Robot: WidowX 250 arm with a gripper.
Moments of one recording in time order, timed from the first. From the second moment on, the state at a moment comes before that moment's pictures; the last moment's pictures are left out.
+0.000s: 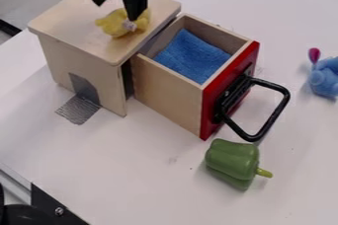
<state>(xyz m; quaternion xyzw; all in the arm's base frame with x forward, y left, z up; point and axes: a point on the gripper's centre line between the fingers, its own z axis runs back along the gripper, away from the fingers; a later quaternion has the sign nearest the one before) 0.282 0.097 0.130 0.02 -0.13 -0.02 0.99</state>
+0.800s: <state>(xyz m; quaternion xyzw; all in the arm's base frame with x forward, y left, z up) 0.259 0.074 0.125 0.03 -0.11 -0.04 0.99</state>
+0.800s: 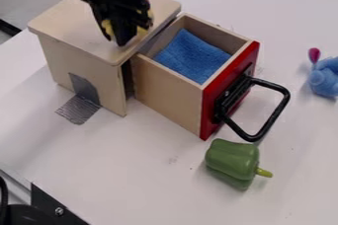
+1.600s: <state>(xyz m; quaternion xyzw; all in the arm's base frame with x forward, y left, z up) 0.155 0.044 0.093 -0.01 -0.09 -0.06 0.99</state>
